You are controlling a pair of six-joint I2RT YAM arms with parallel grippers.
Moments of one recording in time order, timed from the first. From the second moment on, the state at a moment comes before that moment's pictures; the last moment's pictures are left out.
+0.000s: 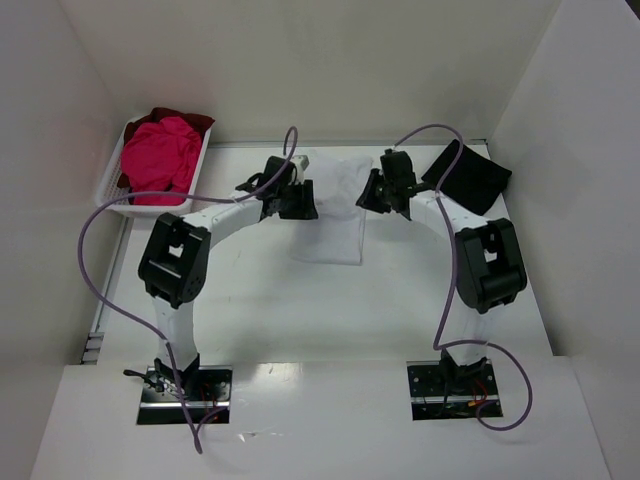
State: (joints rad) left arm -0.43 1.94 1.45 -0.26 0.19 -0.38; right arm 0.31 1.81 1.28 -0.19 -0.10 0.60
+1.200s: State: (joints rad) left arm -0.37 2.17 1.77 -0.40 0.13 -0.32; right arm 0.31 1.96 1.46 -0.24 -0.05 0.59
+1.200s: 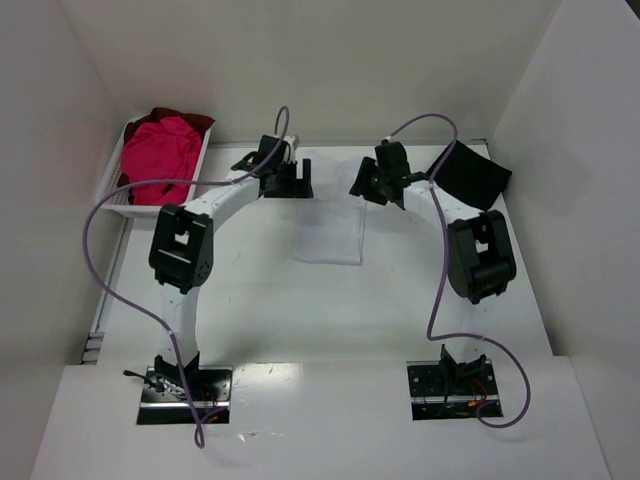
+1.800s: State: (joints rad) left arm -0.36 1.76 1.09 -0.31 0.26 -0.37; right arm 0.41 1.63 0.87 -0.21 -0.12 0.62
